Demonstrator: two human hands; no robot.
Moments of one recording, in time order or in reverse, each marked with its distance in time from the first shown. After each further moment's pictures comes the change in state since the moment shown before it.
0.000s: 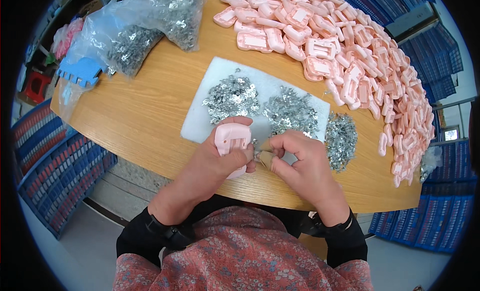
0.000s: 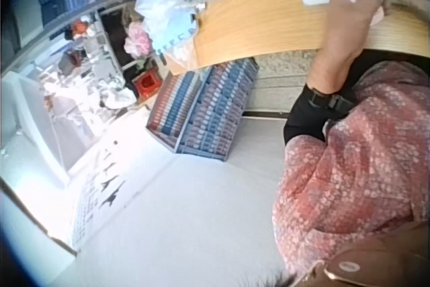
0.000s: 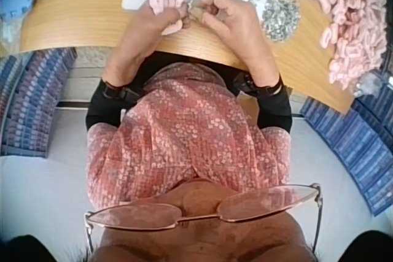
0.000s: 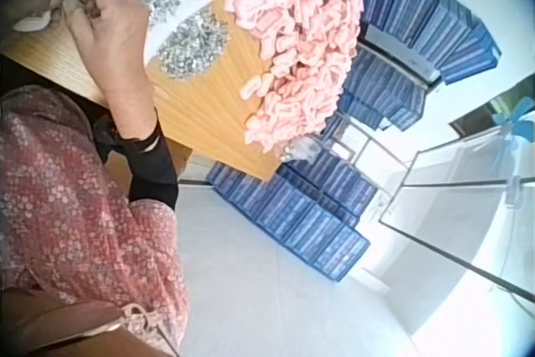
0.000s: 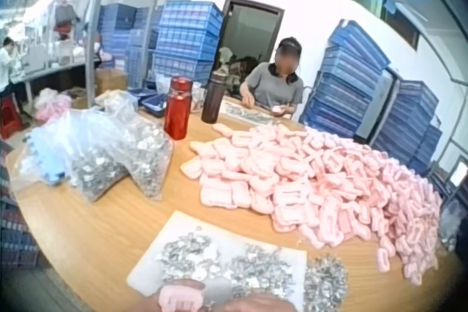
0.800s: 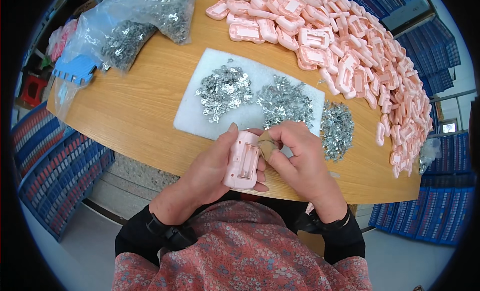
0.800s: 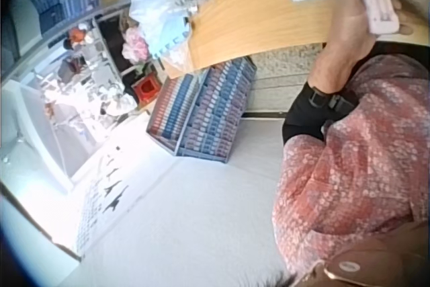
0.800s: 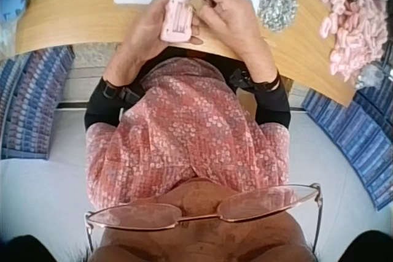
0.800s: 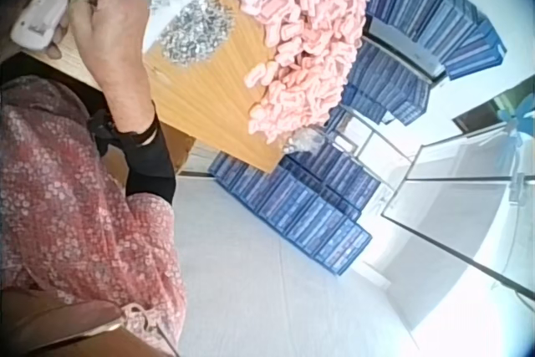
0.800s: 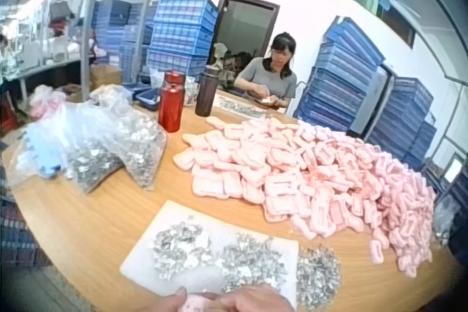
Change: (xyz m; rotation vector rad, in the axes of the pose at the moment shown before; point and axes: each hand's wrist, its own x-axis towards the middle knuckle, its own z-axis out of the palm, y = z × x) left_hand -0.007 -0.017 0.008 -0.310 -0.169 -0.315; right_hand -0.013 0.001 0.004 -0.084 0.076 -0.112
